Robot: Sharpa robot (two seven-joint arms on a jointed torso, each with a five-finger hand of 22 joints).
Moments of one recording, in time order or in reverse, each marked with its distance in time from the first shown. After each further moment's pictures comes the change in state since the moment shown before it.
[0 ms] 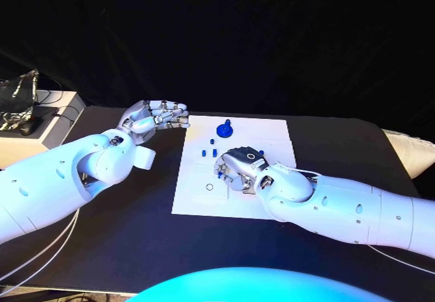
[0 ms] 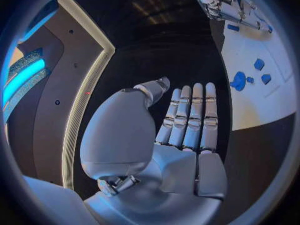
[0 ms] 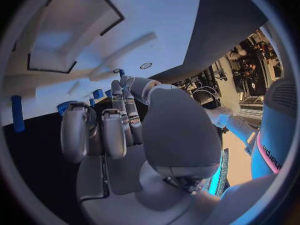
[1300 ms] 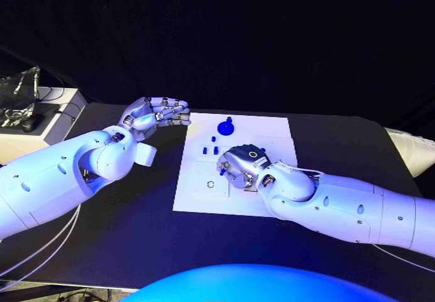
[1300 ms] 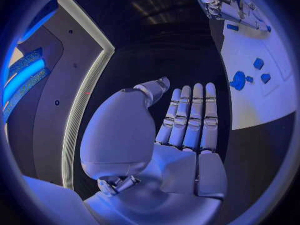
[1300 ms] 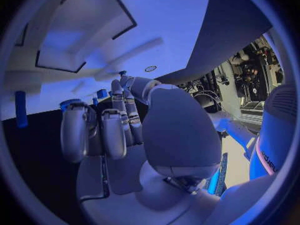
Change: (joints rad) left arm 0.000 -0.002 0.000 -0.003 0.000 0.002 -0.004; left_hand 0.000 0.000 -0.003 0.002 0.000 0.000 0.000 0.000 -0.001 0.000 0.000 0.000 0.000 -0.004 0.004 -0.012 0.001 0.000 0.000 0.000 -0.005 -0.005; right arm -0.004 0.001 -0.001 -0.007 -0.048 0.000 -0.023; right_hand -0.009 -0.009 0.003 -0.003 0.005 0.001 0.003 -0.002 0.003 0.000 0.000 0.002 -0.003 0.000 0.000 0.000 -0.004 0.000 0.000 0.000 -0.006 0.001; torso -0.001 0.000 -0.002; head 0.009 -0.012
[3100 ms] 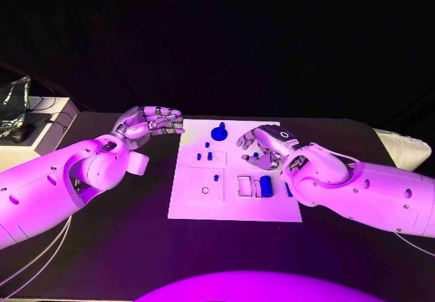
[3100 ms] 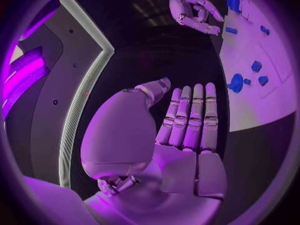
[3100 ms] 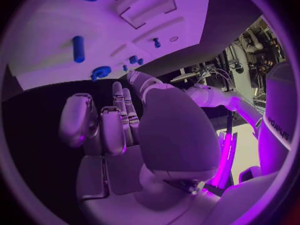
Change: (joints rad) left arm 0.000 0.000 0.000 -0.009 0.000 0.031 -0.017; left_hand 0.010 0.010 -0.002 -0.002 0.000 0.011 0.003 0.000 -0.001 -0.011 0.004 -0.005 0.000 -0.004 0.004 -0.022 0.005 0.000 0.011 0.004 -0.011 -0.013; right arm 0.085 -0.211 0.042 0.116 0.152 -0.068 0.009; right_hand 0.056 -0.056 -0.277 0.176 0.059 -0.084 0.017 -0.124 -0.116 -0.100 -0.007 0.043 -0.043 0.000 0.014 -0.056 -0.109 0.047 -0.002 0.013 -0.200 0.000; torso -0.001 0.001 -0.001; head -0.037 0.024
